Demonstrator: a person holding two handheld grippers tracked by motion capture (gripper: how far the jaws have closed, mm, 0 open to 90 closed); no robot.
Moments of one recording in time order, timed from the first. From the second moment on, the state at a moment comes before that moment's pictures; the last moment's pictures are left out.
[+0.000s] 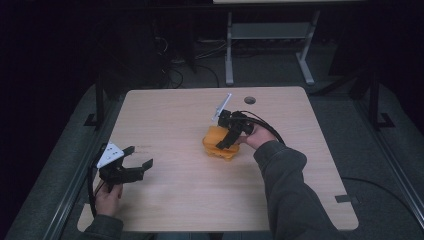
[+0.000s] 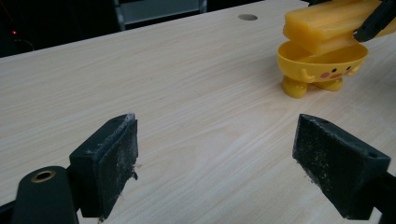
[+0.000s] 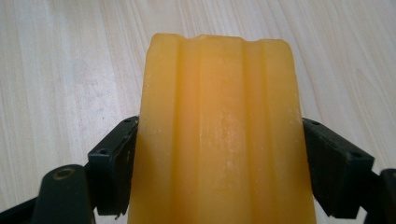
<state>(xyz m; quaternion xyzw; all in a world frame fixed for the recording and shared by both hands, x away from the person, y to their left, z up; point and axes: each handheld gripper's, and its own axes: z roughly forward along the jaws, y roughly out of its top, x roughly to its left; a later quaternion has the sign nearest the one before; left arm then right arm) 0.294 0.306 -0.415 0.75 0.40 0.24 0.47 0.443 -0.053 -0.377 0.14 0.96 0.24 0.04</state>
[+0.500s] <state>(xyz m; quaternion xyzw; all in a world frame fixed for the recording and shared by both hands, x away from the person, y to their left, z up) 0.294 0.306 -0.415 0.75 0.40 0.24 0.47 0.445 -0.049 -0.383 0.14 0.96 0.23 0.04</state>
